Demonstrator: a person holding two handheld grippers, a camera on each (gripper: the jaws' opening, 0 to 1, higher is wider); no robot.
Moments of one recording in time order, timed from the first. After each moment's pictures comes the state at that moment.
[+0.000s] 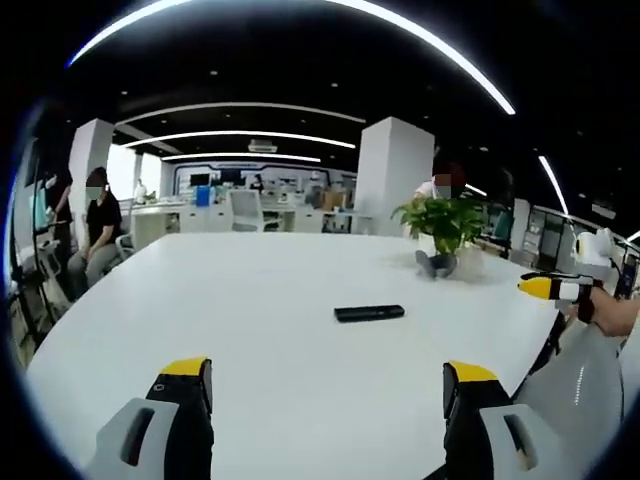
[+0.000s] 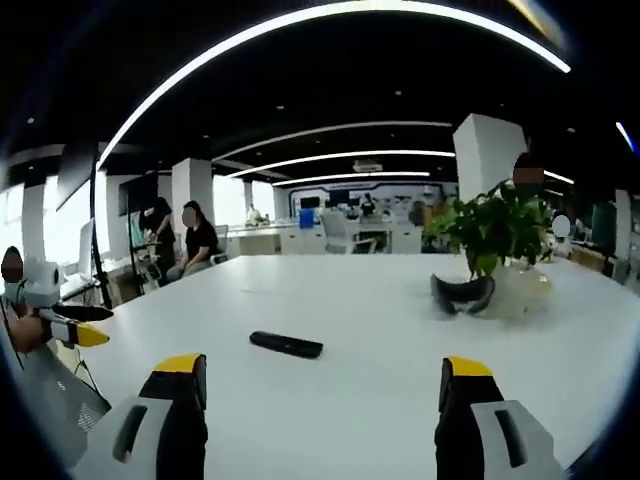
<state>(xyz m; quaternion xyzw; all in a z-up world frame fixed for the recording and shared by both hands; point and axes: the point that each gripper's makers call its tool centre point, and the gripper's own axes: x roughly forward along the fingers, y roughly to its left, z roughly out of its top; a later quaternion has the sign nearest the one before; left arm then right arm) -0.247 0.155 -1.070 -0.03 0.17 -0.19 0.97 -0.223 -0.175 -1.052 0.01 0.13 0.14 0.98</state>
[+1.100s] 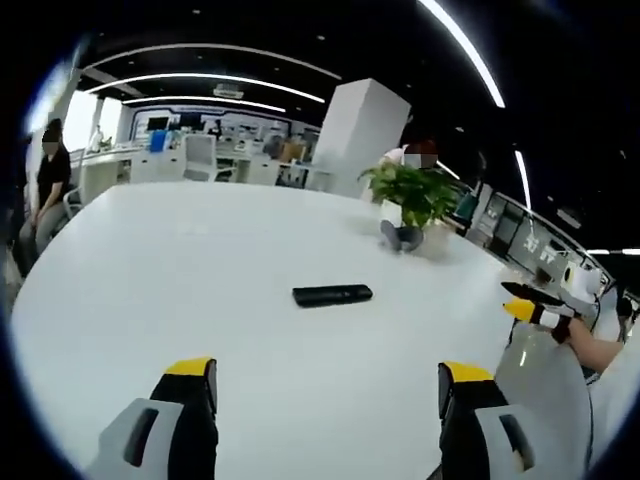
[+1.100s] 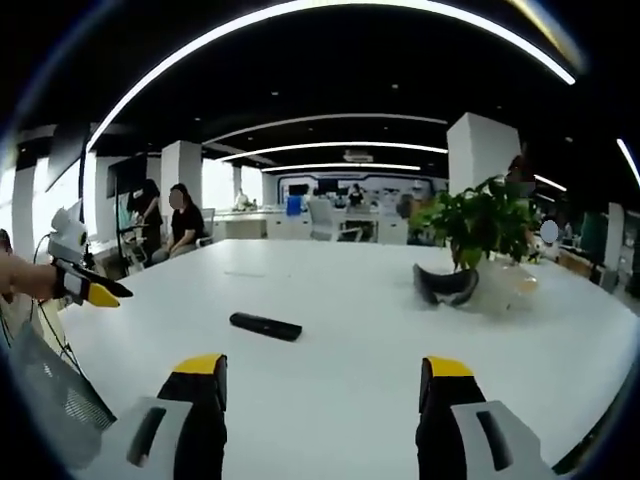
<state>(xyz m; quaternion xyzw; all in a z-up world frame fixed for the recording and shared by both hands) -0.187 0.114 -1.086 -0.05 0.29 -0.31 0.90 -0.231 -0.189 -1.066 -0.02 0.15 0.12 0.98</state>
